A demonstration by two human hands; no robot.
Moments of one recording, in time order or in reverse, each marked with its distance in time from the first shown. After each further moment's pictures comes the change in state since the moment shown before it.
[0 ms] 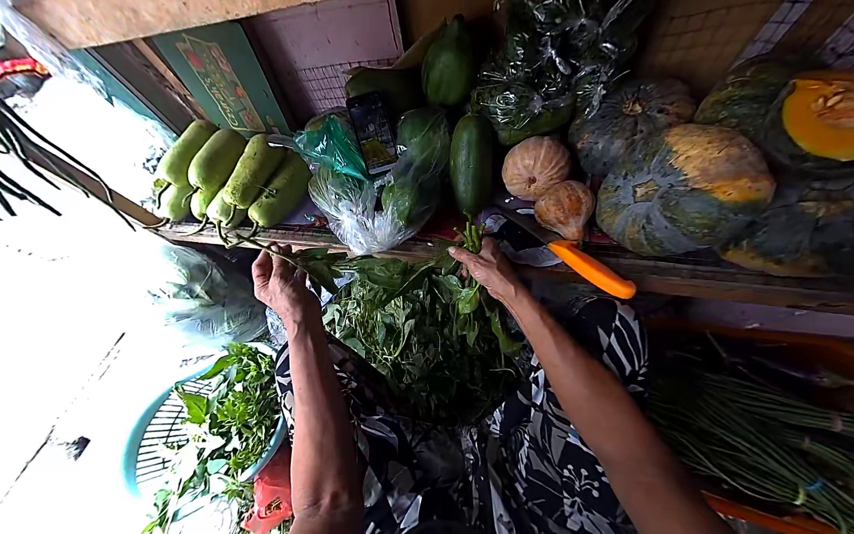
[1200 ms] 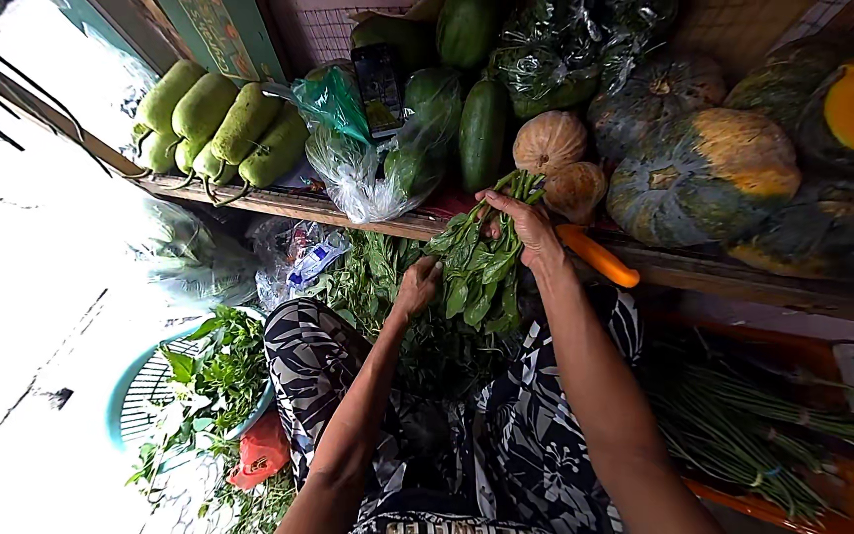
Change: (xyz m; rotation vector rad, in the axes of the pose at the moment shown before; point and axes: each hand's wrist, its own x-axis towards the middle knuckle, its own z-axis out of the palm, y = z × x) left_hand -0.116 -0.106 0.012 0.870 -1.123 -0.181; right_hand -0.003 -0.031 -0.040 0.336 -0.034 -0.075
